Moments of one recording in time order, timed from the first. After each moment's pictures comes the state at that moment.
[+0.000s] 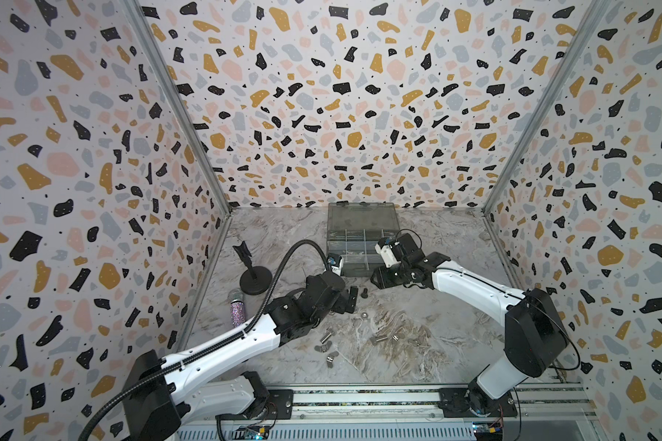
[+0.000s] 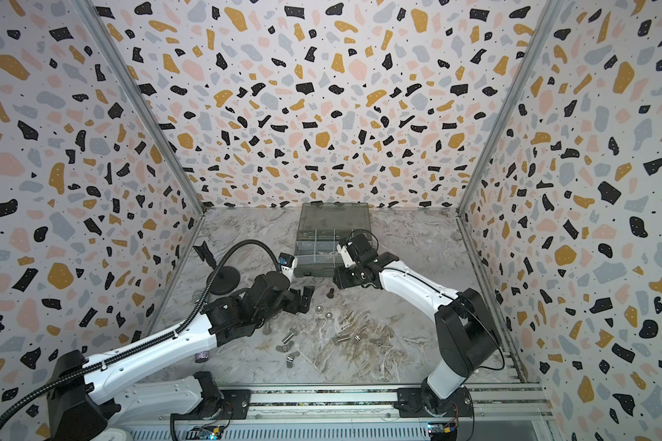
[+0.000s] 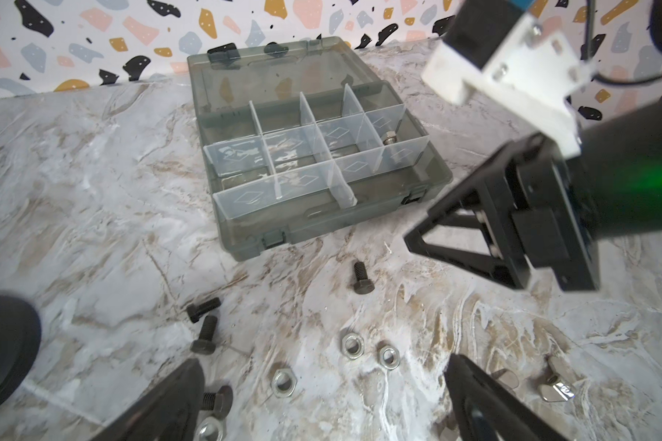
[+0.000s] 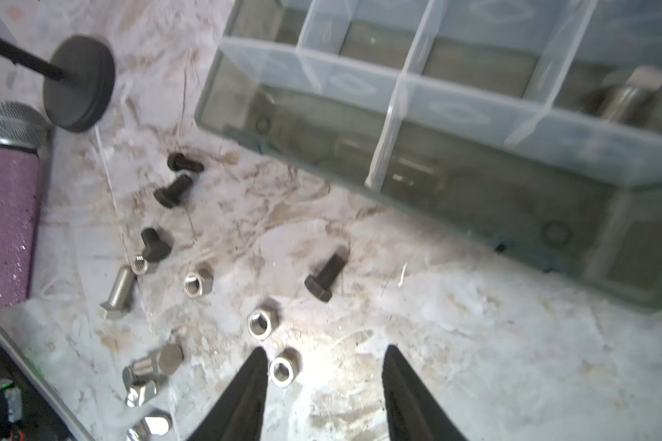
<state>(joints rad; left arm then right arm) -0.90 1.11 0.85 -0.42 -0.38 -0.41 0.65 1.59 1.13 -0.52 -0.19 0.29</state>
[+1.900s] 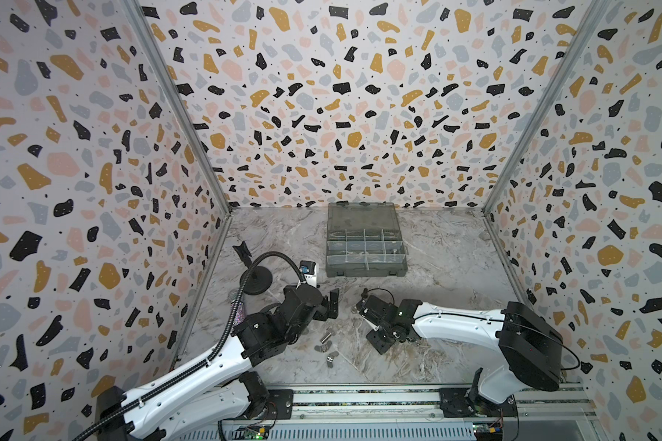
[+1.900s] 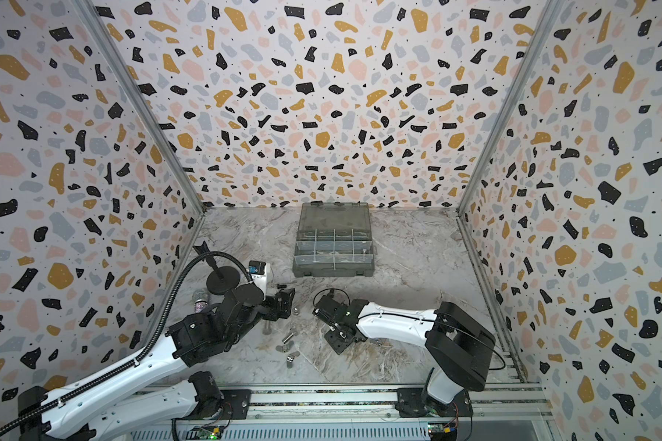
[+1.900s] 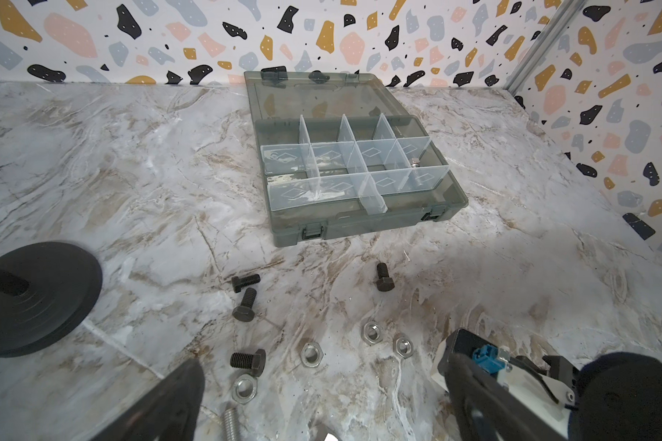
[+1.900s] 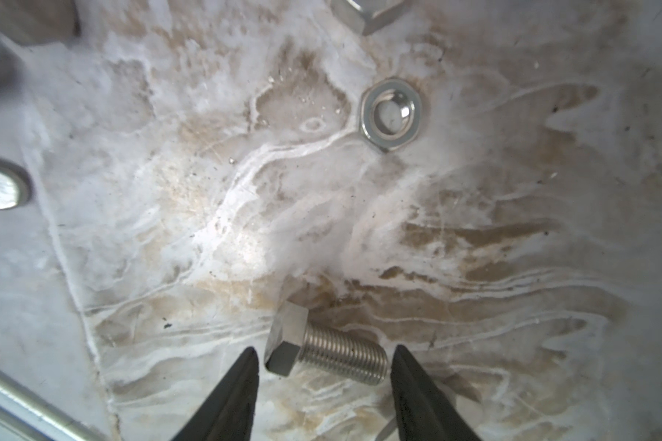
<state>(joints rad) -0.90 0.88 0.76 -0.50 -0.45 -0.50 1.06 1.58 0.93 -0.66 0.06 0.26</state>
